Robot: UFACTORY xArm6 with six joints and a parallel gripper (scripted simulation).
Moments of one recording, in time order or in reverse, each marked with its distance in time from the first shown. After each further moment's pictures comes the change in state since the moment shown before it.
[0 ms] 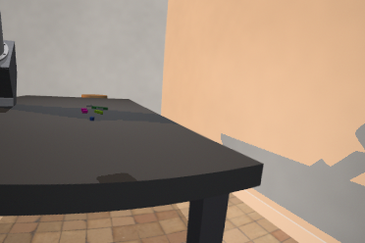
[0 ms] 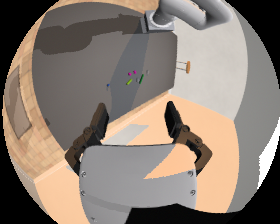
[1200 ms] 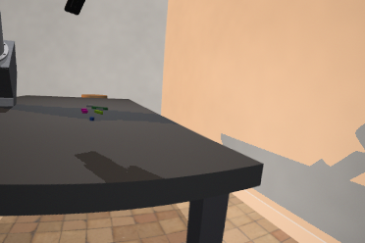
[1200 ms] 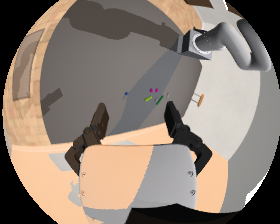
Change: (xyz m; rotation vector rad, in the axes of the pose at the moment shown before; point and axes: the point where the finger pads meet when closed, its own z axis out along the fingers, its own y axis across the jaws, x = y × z) arm -0.027 -0.076 0.071 0.236 0.188 -0.232
